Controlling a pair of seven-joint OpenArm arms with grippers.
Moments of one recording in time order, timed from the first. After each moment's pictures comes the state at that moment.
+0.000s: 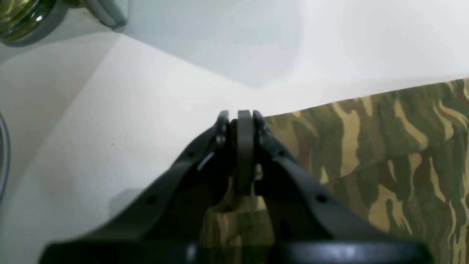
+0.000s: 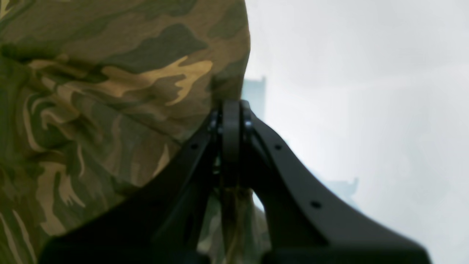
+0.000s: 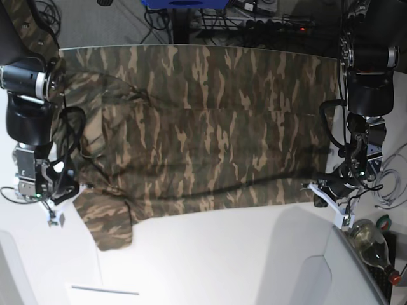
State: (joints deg) left arm -20.8 -22.7 -1.5 48.7 -16.4 -19.2 23.3; right arm 29.7 9.4 15.2 37.0 -6.6 14.9 -40.9
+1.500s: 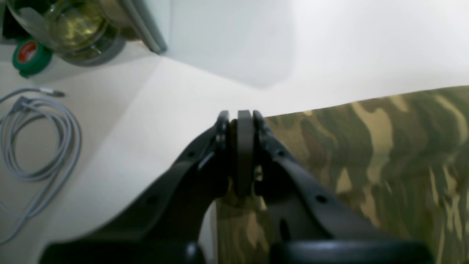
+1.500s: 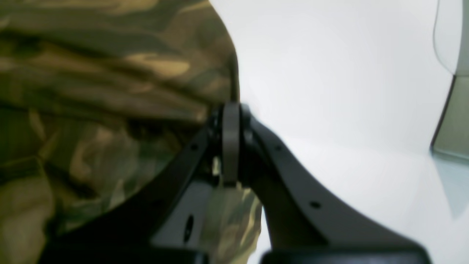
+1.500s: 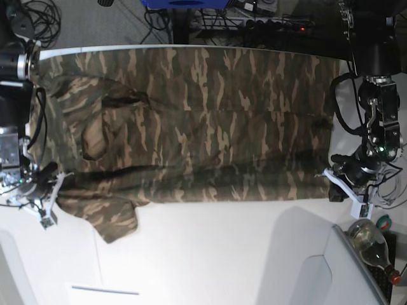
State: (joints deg) left arm -5.9 -23.8 -10.6 75.8 -17.0 -19.6 31.7; right arm 23.0 17.5 6.2 46.9 -16.0 28.3 -24.5
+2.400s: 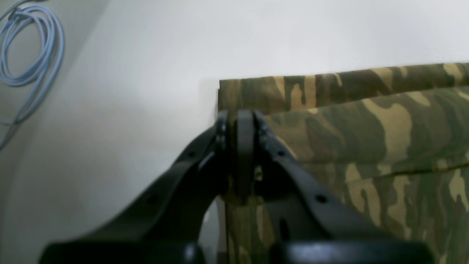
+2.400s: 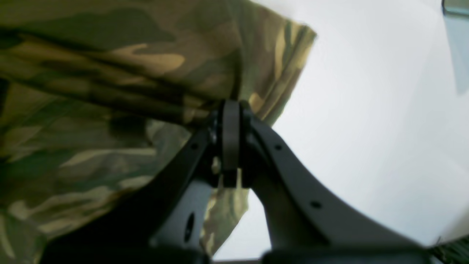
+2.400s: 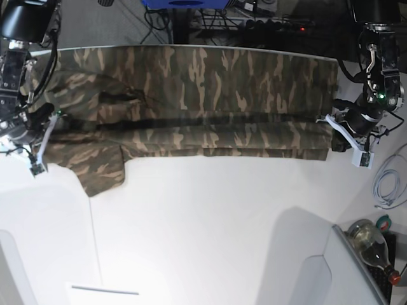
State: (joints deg) left arm 11.9 -24.3 -14.9 85.8 -17.0 -19.8 31.7; right arm -3.2 9.9 19.6 87.5 -15.4 33.5 -50.0
